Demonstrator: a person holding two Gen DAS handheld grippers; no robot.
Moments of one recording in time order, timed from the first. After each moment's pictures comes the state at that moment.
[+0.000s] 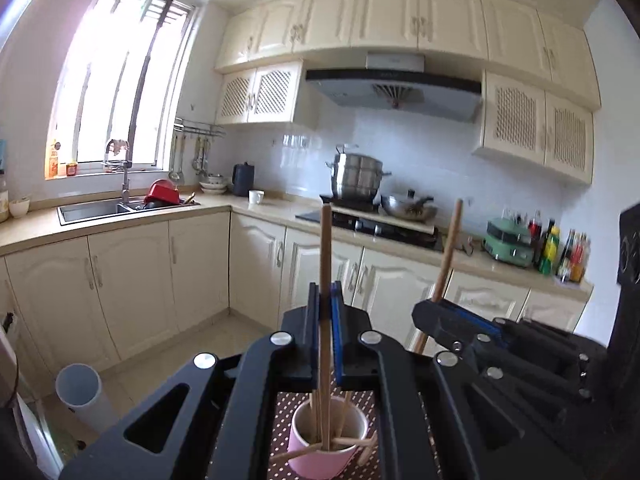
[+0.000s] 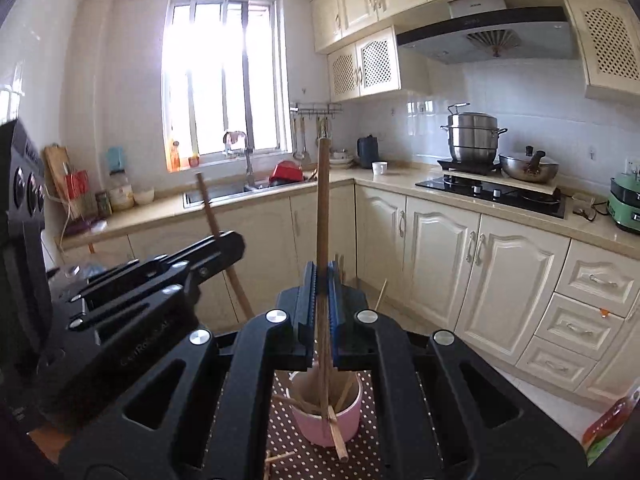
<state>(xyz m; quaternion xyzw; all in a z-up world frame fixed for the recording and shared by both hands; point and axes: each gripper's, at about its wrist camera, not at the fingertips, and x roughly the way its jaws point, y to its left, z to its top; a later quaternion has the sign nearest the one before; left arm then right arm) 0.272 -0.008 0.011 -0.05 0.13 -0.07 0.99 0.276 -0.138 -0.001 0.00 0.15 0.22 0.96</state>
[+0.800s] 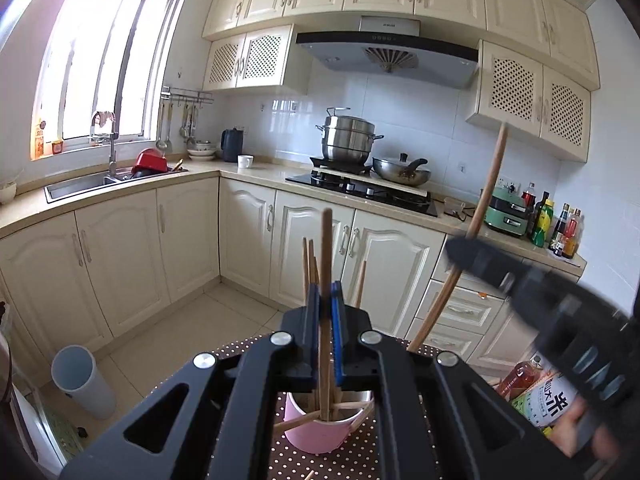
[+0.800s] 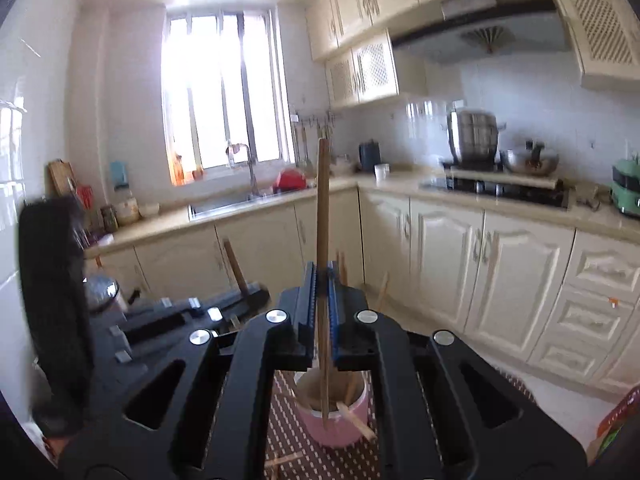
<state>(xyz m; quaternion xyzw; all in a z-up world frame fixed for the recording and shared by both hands) 0.285 0.001 -0.023 -0.05 0.19 -0.10 0.98 0.267 -0.150 0.003 0.04 0.12 0.22 0.97</state>
